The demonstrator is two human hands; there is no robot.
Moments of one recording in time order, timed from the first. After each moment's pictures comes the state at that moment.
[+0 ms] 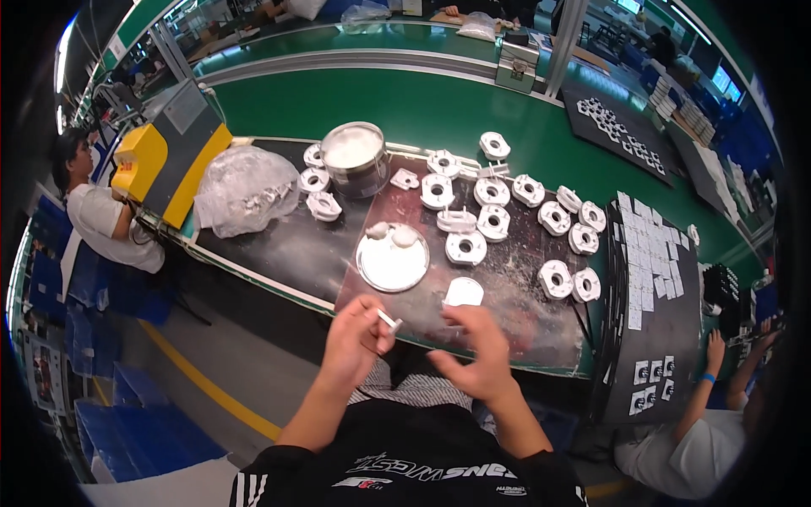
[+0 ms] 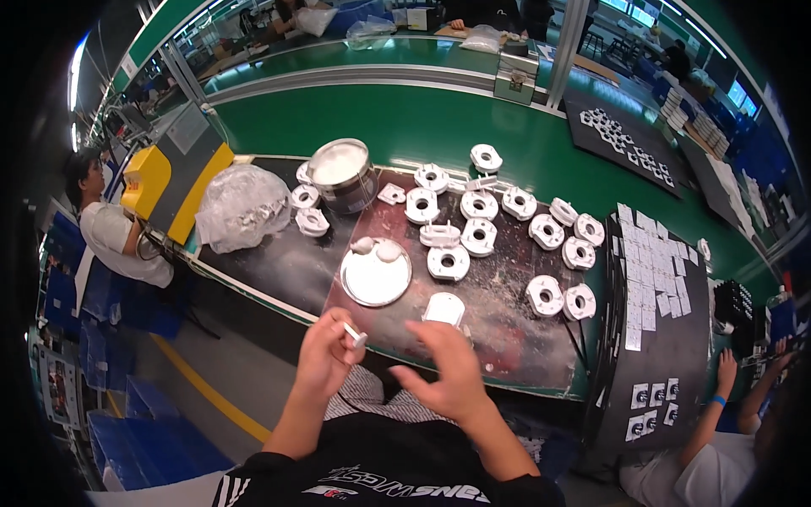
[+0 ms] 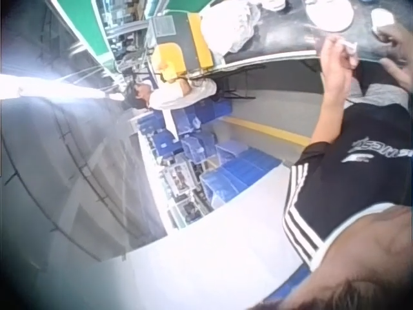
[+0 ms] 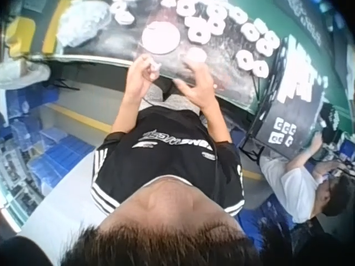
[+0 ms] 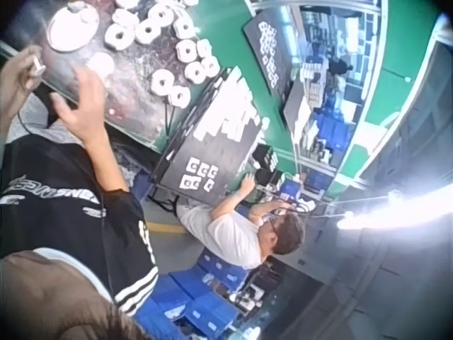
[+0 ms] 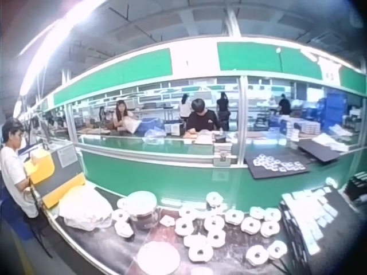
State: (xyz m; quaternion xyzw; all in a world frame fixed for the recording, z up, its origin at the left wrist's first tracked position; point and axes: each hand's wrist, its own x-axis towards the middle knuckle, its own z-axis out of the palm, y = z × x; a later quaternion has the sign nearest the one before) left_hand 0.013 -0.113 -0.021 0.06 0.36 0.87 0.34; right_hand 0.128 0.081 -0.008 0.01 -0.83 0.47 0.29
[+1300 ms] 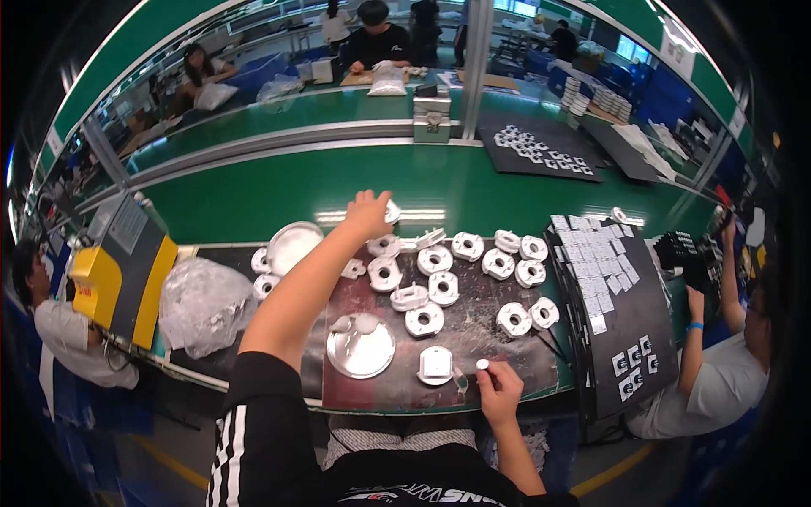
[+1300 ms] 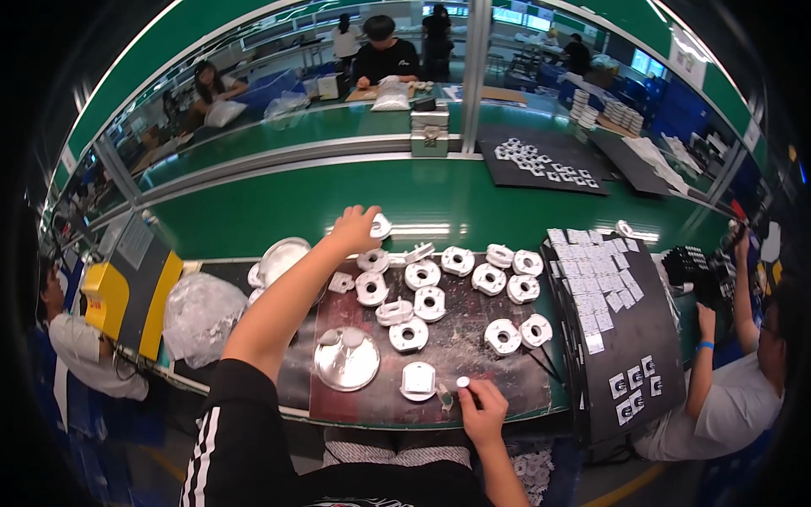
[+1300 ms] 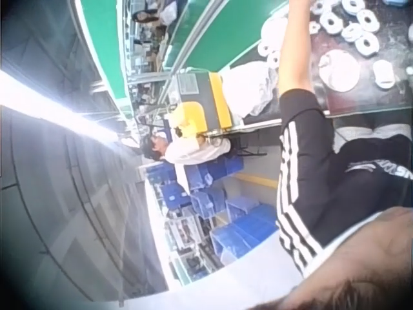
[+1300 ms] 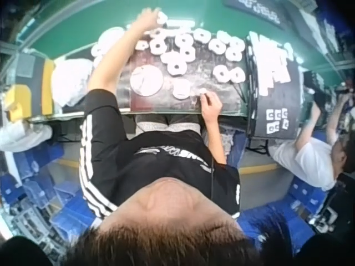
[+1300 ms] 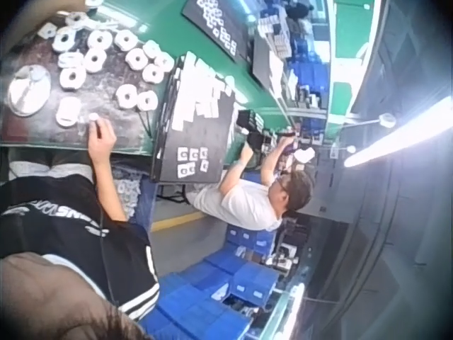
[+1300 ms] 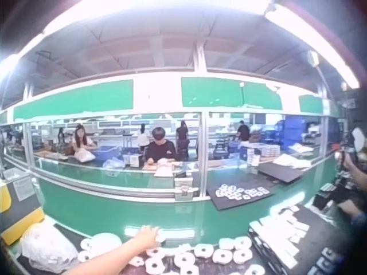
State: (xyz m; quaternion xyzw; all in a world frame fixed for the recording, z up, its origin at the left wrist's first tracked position) left_hand -0.294 0.172 -0.017 0.51 0.85 0.11 -0.01; right_hand 0.159 0.116 -0.091 -0.29 -0.75 0.41 0.43
